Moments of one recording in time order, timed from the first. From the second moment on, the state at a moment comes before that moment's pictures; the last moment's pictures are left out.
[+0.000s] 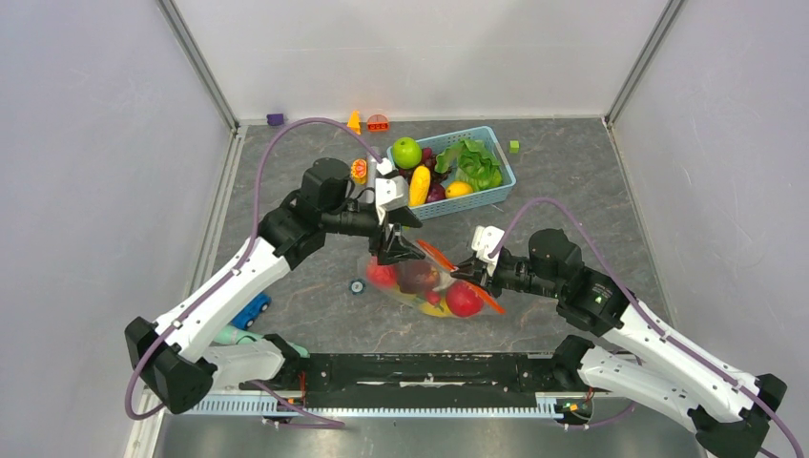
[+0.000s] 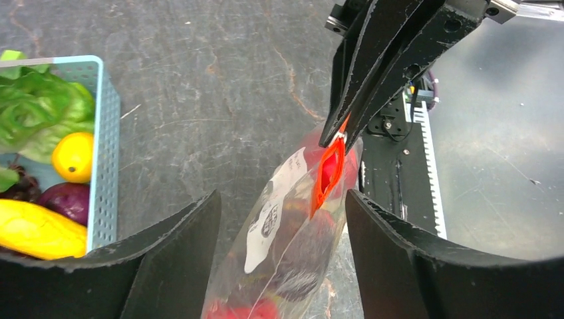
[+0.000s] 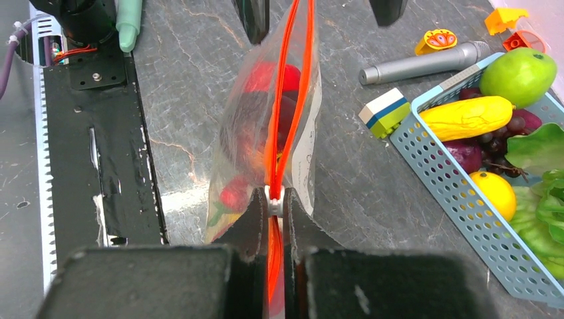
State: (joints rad) left arm -0.65 1.16 1.14 -0.39 0.82 0.25; right arm 0.85 0.74 0.75 -0.33 -0.34 -0.26
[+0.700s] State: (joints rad) left arm -0.68 1.21 1.14 -0.39 0.89 0.22; right arm 0.85 0.74 0.76 -0.33 -0.36 -0.26
